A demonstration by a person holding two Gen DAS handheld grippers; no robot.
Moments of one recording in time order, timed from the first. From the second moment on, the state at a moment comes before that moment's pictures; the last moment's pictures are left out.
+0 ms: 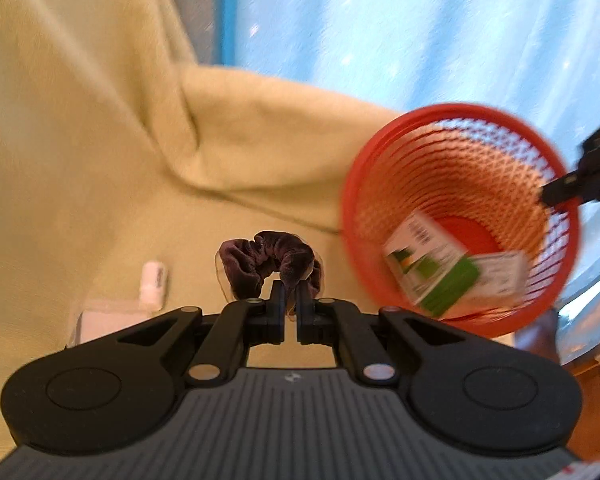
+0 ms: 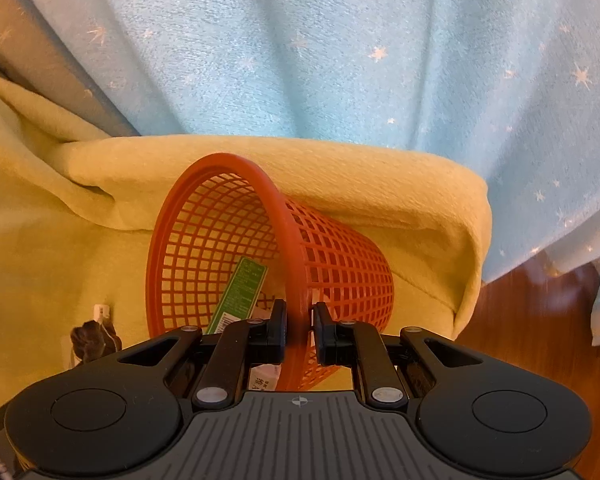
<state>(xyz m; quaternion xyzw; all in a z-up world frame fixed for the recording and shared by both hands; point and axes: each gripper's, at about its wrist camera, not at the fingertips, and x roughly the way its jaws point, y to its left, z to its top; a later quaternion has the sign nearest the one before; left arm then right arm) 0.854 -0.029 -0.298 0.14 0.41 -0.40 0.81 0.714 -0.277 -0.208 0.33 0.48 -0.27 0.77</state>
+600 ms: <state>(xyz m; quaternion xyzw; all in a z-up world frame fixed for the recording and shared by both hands) 0.831 -0.071 -0.266 0.09 0.38 -0.49 0.78 0.718 -0.275 -0.210 0.31 0.48 -0.26 0.78</state>
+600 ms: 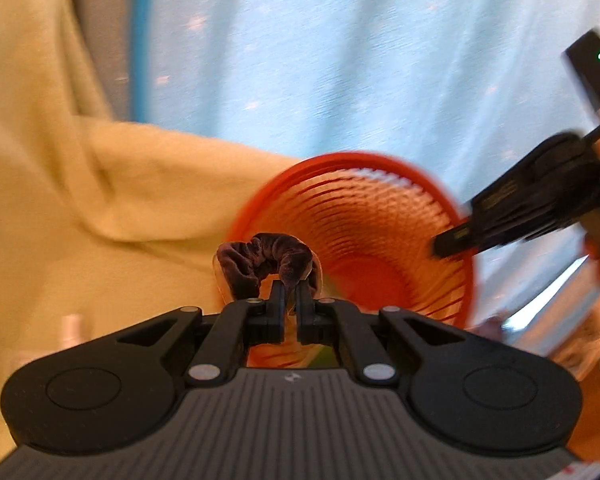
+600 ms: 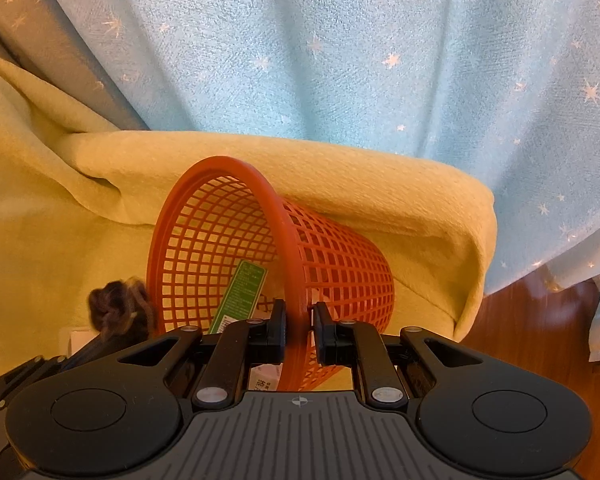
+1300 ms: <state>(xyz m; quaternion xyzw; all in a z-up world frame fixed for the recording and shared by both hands) 0.865 0.009 -0.288 0.12 0.43 -0.34 0.83 0.716 -0.273 -0.208 0.31 0.48 -0.26 0.78</state>
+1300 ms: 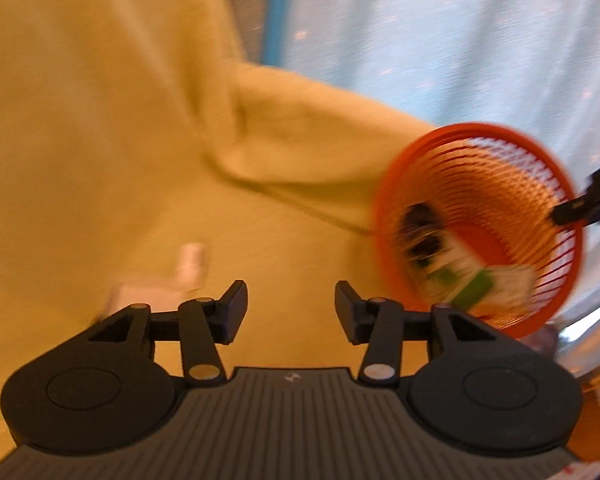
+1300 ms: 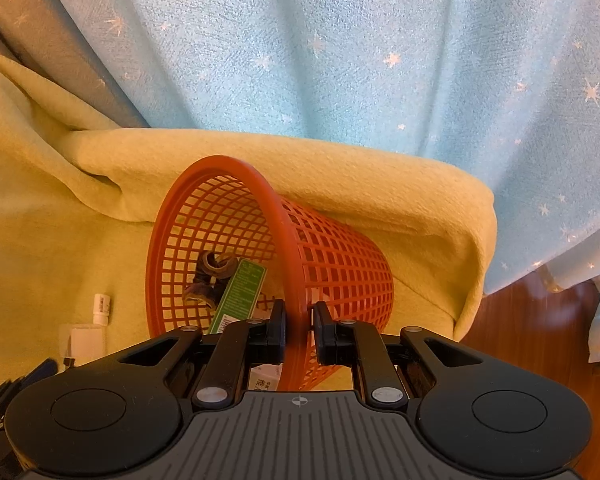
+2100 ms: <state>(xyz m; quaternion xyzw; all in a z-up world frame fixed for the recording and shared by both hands) 0.917 0.042 -0.366 0.16 0.45 -0.21 0.85 0.717 -0.271 -0.209 0.31 0.48 -0.26 0.78</state>
